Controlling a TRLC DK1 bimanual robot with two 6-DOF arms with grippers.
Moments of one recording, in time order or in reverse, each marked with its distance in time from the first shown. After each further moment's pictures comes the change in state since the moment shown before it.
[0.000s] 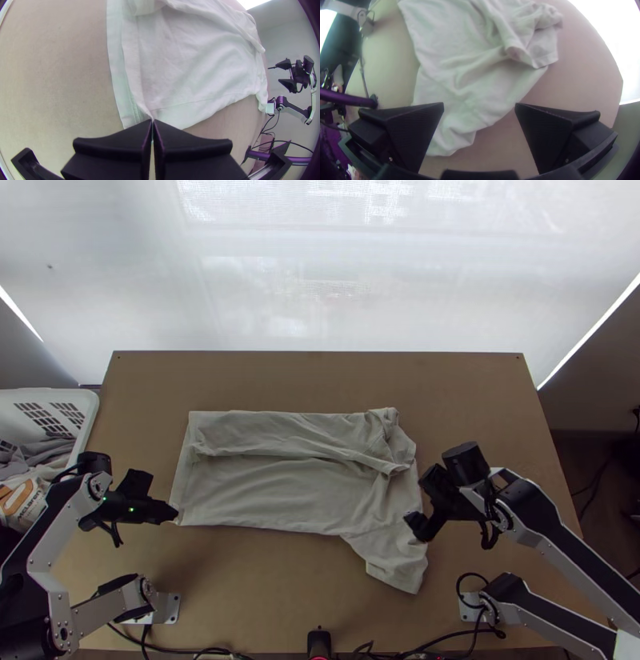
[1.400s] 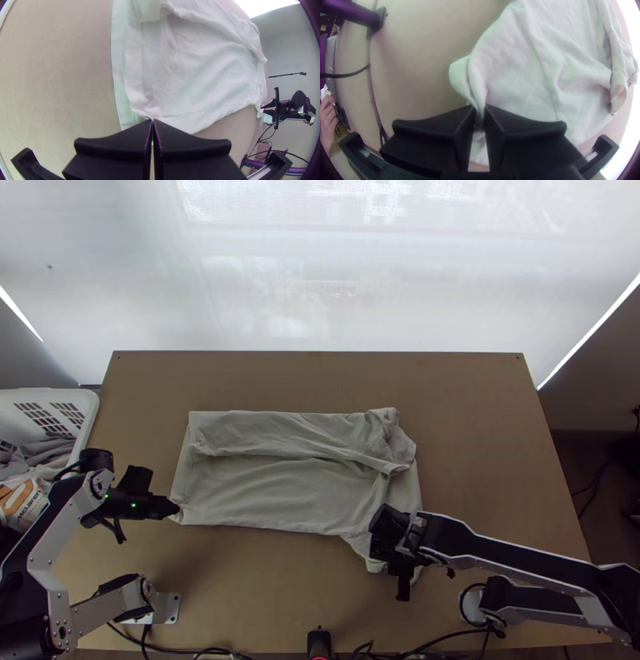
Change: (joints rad) left arm -0.022 0.011 0.010 0.037 0.004 -0.094; right arm 0.521 0.259 -0.146 0.123 0.090 -0.092
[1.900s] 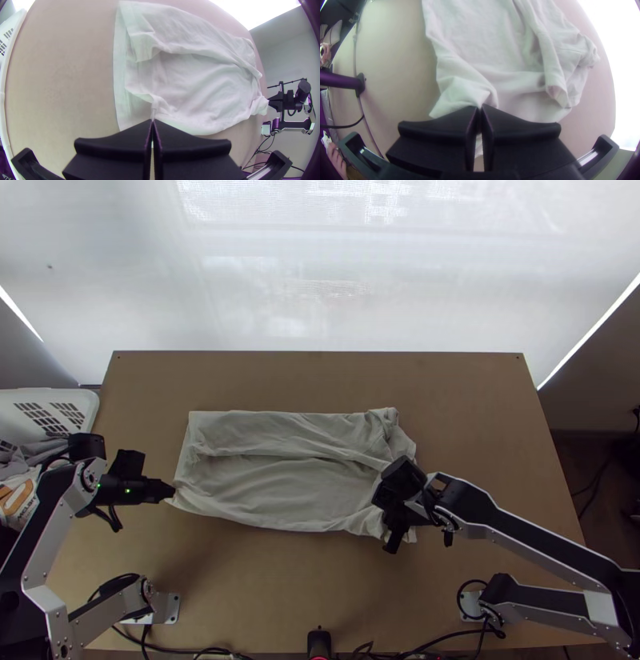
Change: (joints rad) left arm -0.043 -0.071 0.117 -0.037 0.001 -0.109; right arm -0.228 -0.015 0.175 0.019 0.051 0.048
